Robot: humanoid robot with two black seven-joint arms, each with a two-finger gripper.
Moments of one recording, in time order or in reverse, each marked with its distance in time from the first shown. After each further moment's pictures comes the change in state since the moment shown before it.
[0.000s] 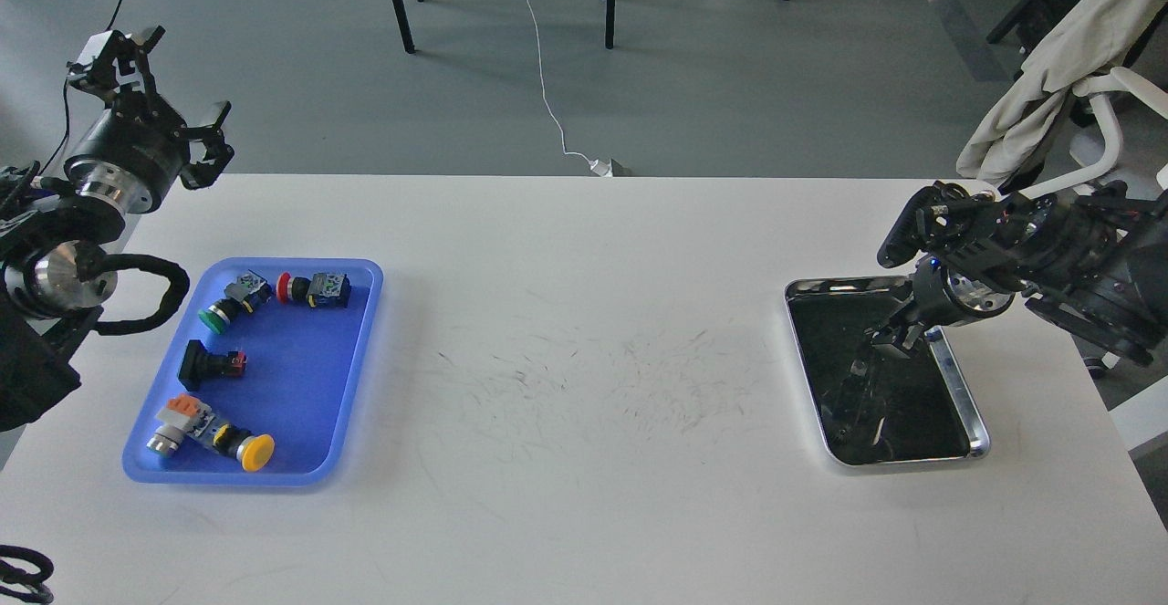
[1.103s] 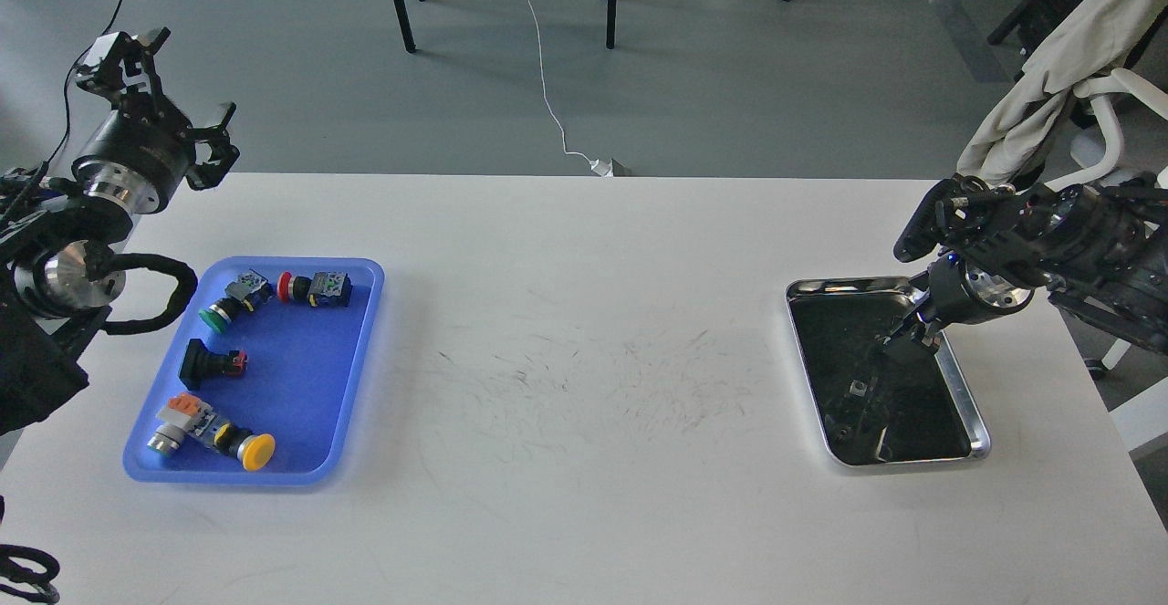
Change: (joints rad) left arm -0.001 -0.012 -0.001 -0.001 0.000 0.015 -0.001; right arm 0.040 -0.062 0.005 0.091 -0.002 0.022 0.000
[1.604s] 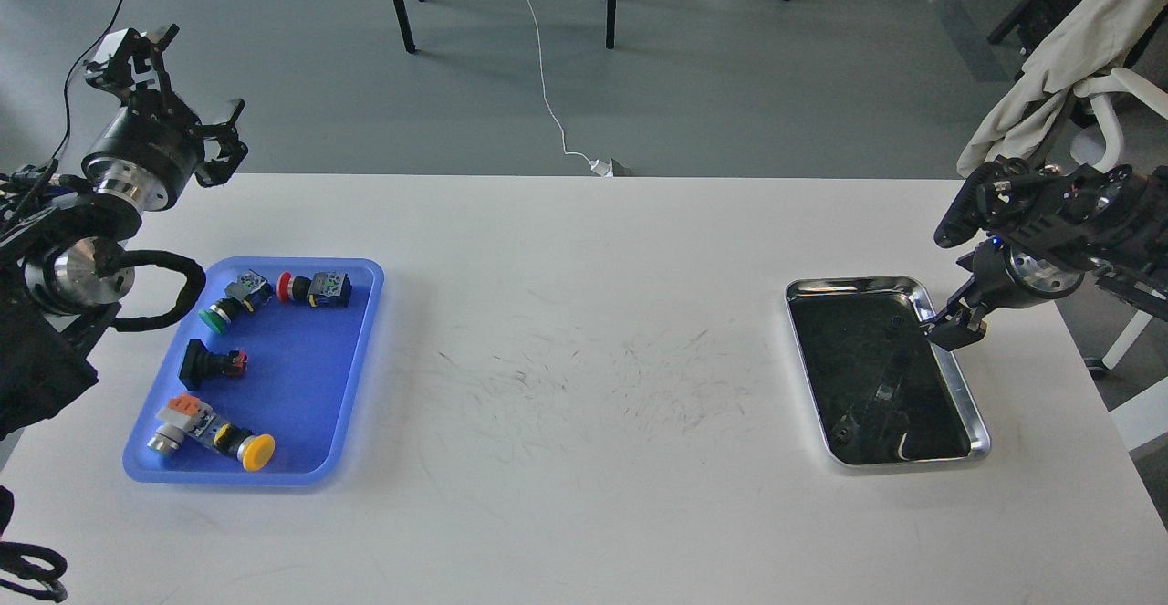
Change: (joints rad) left arm -0.003 -0.015 0.000 0.002 -0.005 0.001 0.000; right arm 0.038 -0.063 -0.033 0.005 -0.035 0.006 0.000
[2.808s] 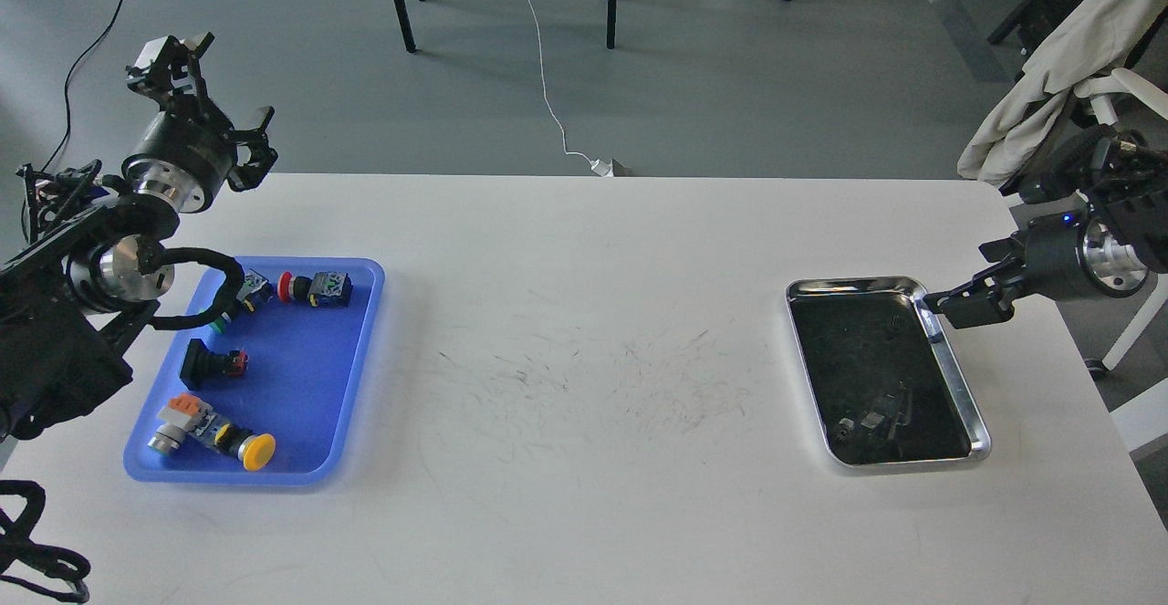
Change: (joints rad) left arm -0.013 -0.049 0.007 -0.028 0.006 0.087 0.006; right arm 0.003 -0.312 0.246 0.306 0.091 0.047 -0.018
